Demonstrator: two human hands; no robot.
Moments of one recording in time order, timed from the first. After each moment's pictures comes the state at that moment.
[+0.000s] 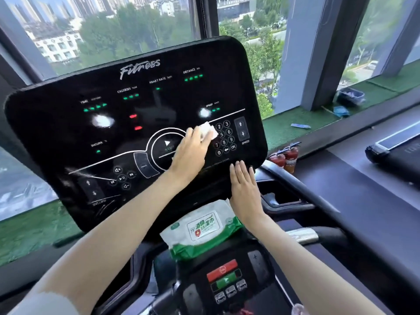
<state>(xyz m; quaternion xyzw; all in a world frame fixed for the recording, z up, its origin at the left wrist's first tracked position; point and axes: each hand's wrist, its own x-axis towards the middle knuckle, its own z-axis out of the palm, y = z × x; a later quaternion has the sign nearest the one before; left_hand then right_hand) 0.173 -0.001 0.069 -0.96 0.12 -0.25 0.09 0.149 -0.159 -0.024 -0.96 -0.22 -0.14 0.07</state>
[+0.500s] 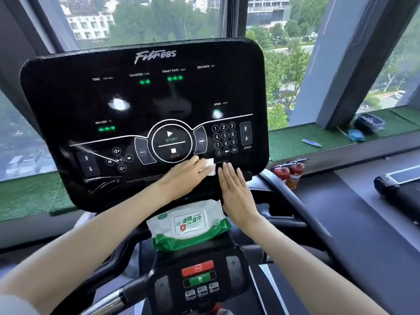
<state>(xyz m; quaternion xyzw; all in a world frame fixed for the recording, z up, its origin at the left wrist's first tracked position) 0.129 0.002 0.034 -0.95 0.21 -0.19 0.14 0.164 -0.174 -0.027 -0.92 -0.36 -0.16 0.00</state>
